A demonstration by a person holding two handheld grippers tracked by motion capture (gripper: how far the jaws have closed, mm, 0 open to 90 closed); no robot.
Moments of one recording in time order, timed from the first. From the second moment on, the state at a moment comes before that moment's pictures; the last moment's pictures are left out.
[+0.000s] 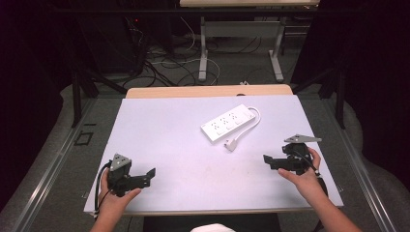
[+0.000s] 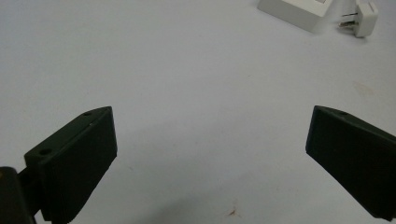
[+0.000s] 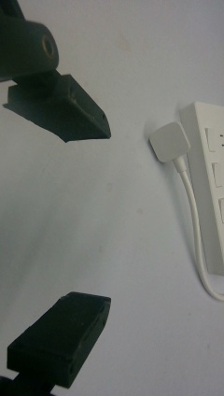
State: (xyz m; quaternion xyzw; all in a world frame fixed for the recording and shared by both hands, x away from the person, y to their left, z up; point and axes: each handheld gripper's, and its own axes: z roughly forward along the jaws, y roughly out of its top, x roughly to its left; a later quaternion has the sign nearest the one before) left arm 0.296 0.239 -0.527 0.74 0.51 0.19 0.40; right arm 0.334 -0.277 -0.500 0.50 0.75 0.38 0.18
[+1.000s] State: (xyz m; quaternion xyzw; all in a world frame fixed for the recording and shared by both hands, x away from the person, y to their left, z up) left arm 0.295 0.240 -0.527 0.74 0.50 0.19 0.40; right arm 0.357 -0.249 -0.459 0.45 0.79 0.37 0.19
